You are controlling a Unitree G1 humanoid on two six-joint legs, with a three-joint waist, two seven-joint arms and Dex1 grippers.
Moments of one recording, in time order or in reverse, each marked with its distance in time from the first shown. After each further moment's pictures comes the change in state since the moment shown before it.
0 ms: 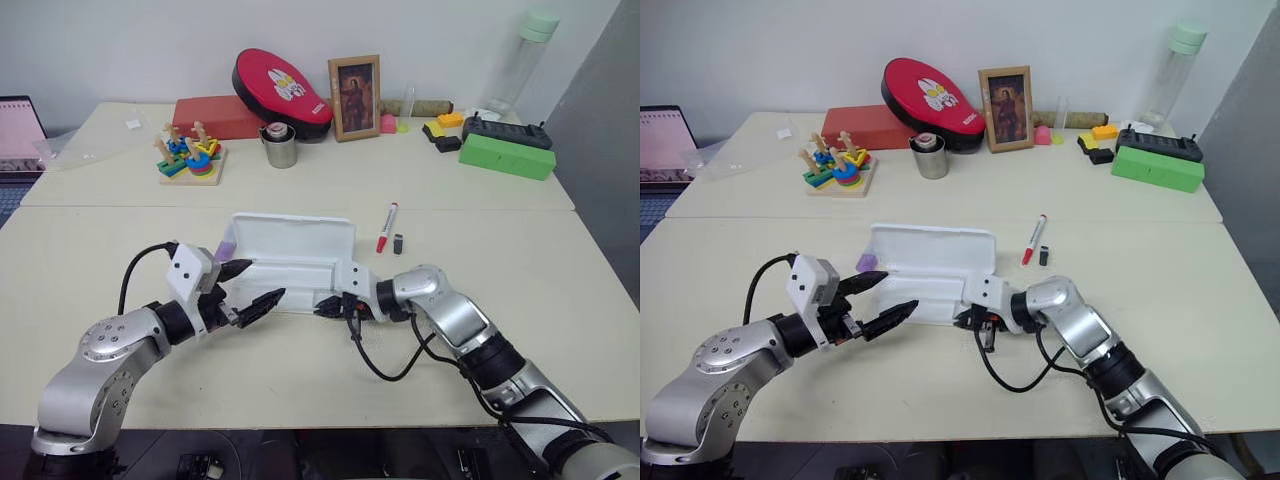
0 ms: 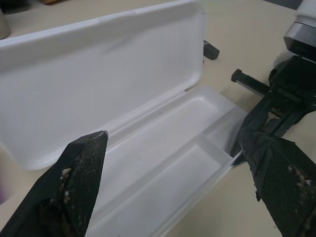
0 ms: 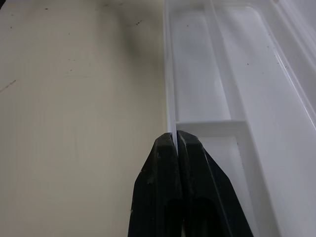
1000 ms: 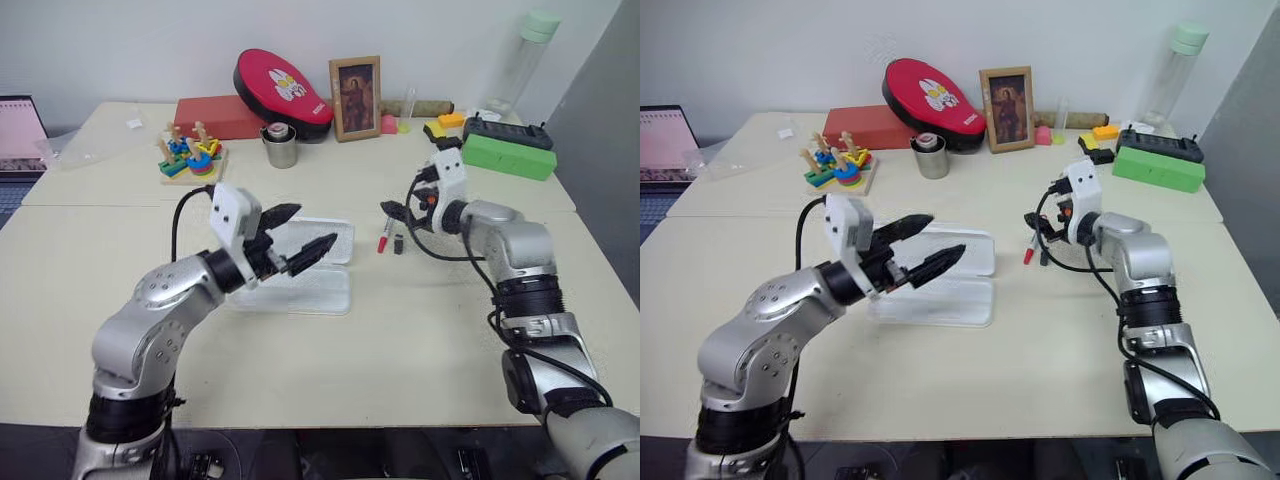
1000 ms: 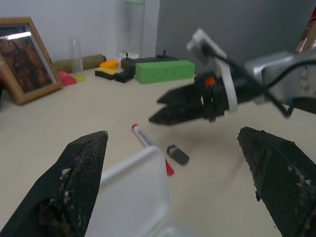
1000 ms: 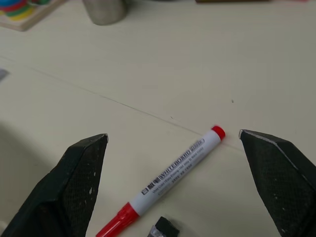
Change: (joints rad) left arm -0.432 -0.209 -0.128 0.033 -0.065 0.110 0.205; right arm -0.284 0.045 -0.531 0.348 0.146 0.338 -0.591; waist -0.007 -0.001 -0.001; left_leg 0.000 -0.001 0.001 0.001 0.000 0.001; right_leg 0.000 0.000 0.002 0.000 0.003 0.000
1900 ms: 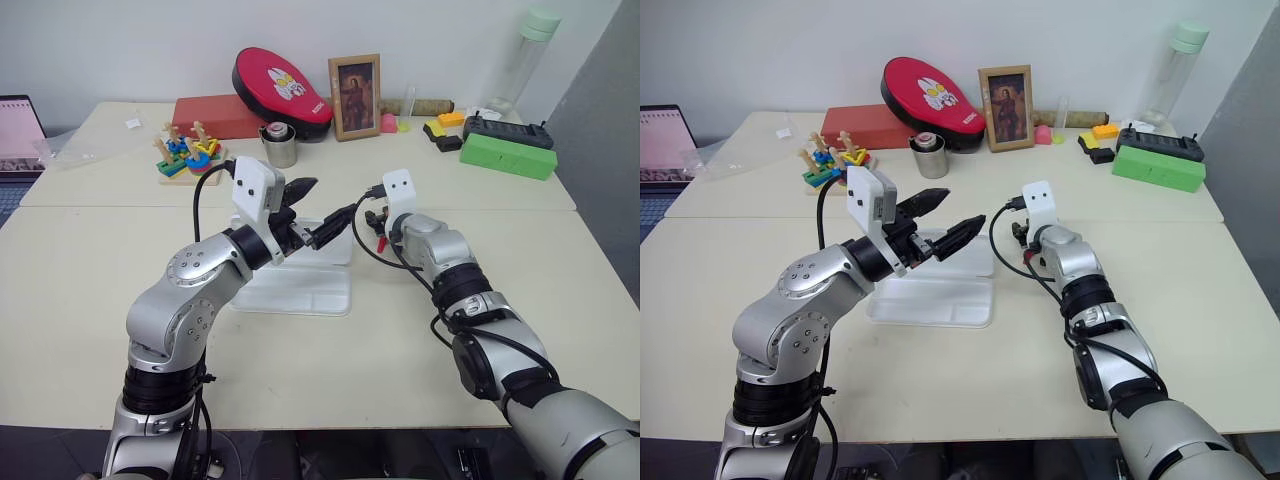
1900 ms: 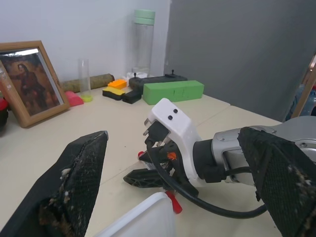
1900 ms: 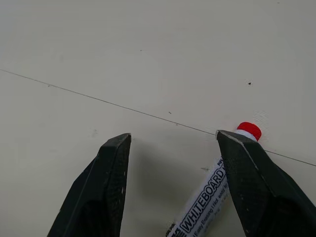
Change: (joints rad) left arm -0.050 -0.061 -0.045 0.011 0.034 -0.004 0.066; right arm -0.133 0.157 0.027 0.390 -0.123 -0.268 -0.284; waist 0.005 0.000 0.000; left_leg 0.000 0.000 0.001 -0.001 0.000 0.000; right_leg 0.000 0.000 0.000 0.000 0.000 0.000
